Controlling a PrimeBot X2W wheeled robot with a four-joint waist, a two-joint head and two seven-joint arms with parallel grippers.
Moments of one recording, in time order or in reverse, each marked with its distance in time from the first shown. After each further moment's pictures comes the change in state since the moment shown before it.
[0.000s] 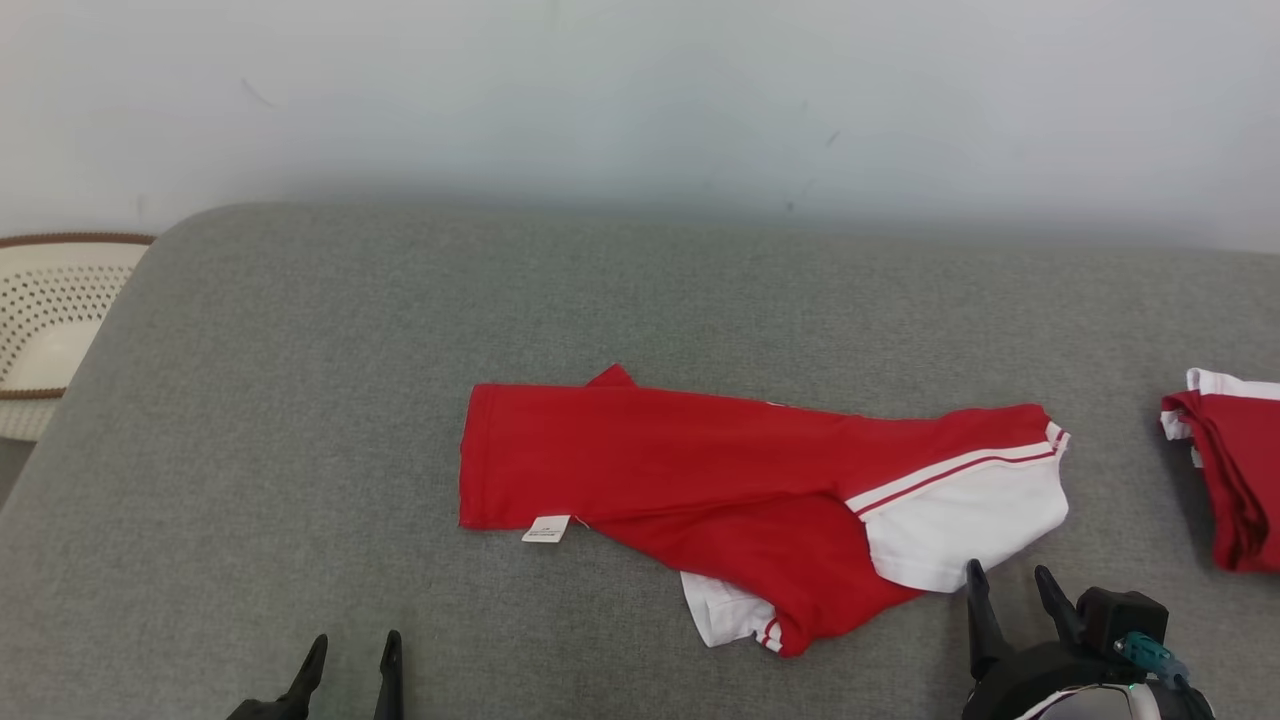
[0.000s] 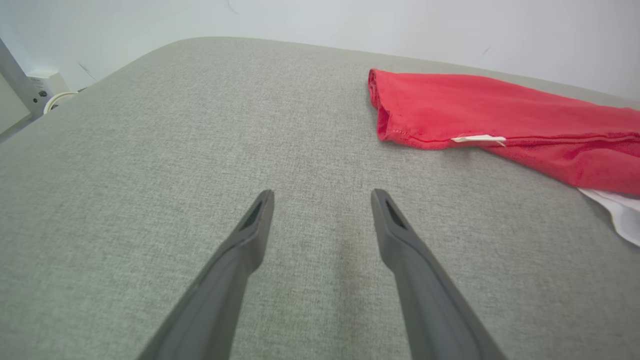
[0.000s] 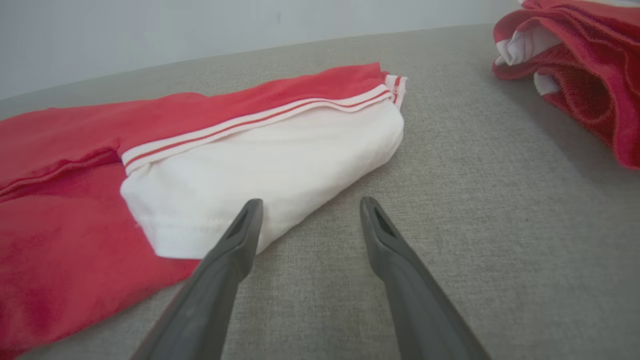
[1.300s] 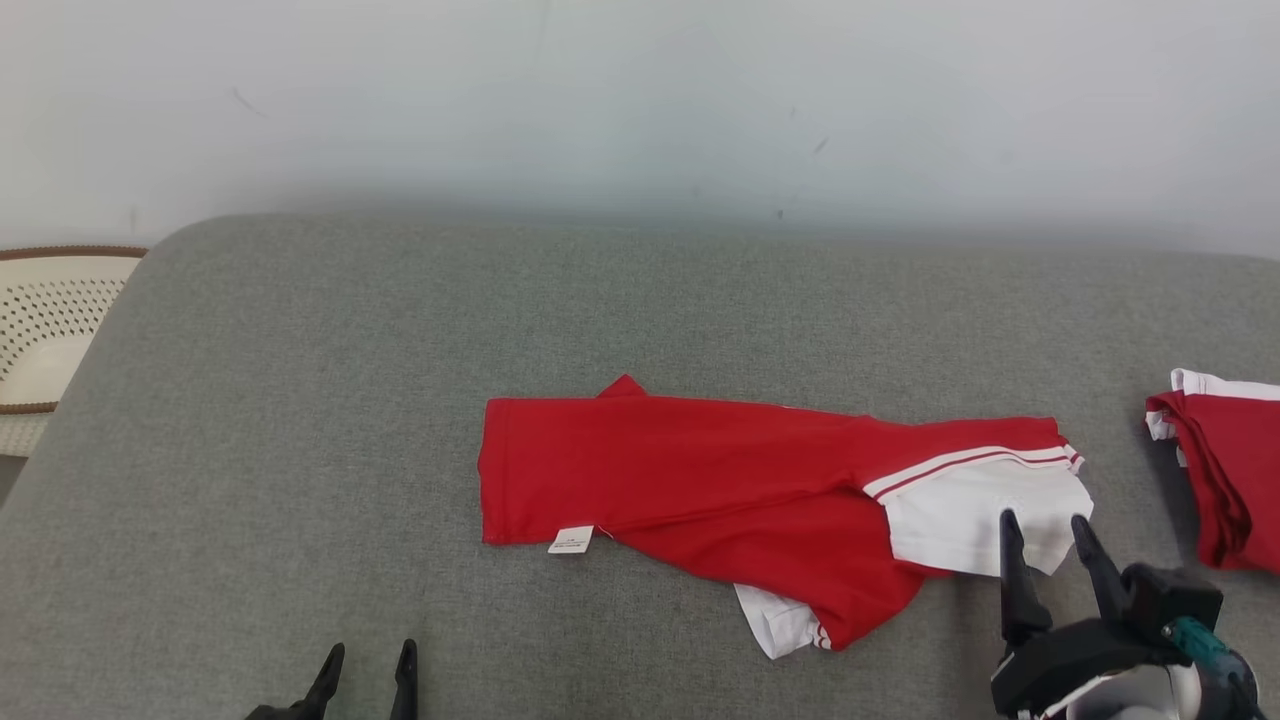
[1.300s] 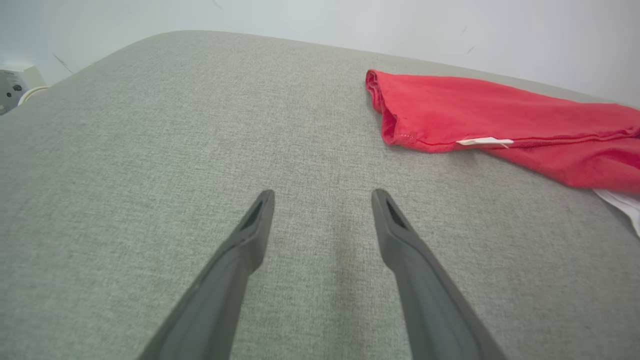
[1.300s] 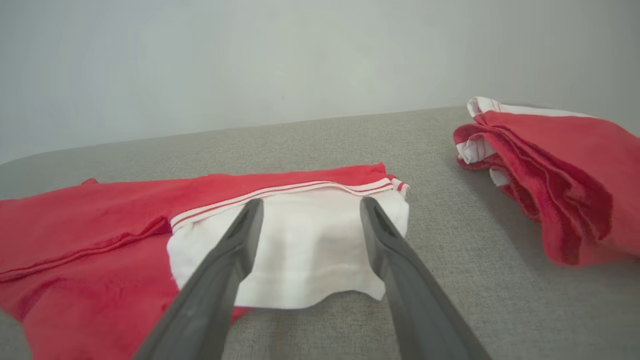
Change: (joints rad) left arm 0.002 0.000 -0.038 0.009 -0.034 -0.004 0.000; right arm 0.044 -0.036 0.030 -0.237 0.046 0.000 0.000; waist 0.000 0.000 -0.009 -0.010
